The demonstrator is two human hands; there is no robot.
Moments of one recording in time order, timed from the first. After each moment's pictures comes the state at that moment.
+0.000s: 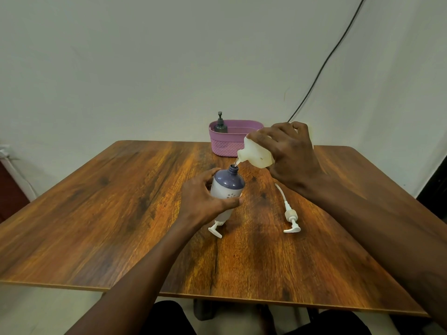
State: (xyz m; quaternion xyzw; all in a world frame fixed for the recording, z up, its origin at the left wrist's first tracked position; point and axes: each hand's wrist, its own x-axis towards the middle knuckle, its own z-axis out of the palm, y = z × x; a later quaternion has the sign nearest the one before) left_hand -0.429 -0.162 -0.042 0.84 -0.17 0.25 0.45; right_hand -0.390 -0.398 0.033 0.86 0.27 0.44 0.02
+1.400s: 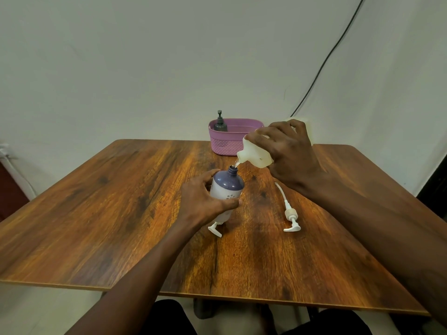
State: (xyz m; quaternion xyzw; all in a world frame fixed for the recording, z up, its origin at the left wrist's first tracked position) left_hand -0.426 -0.161 -0.048 0.85 -0.15 0.23 0.45; right_hand -0.392 -0.397 0.034 0.85 0.29 0.45 0.02
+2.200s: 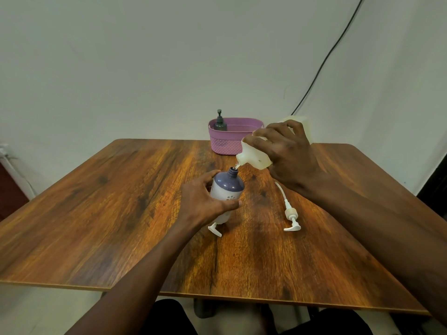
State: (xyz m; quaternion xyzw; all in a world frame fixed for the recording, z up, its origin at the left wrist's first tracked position) left_hand -0.424 -0.159 -0.053 0.85 -0.16 0.23 0.44; right_hand -0.393 -0.396 0.032 0.84 0.30 0.45 0.04
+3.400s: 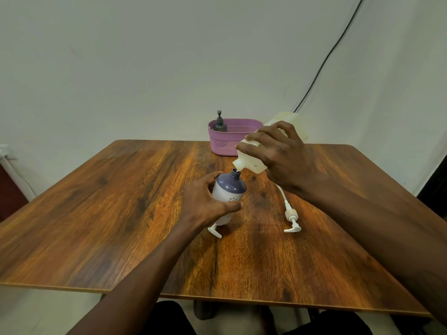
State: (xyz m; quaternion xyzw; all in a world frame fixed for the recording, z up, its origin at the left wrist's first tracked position) left_hand -0.423 -0.163 -0.053 0.85 -0.18 0.22 0.44; right_hand -0.395 -0.389 0.035 0.81 0.35 0.45 0.11
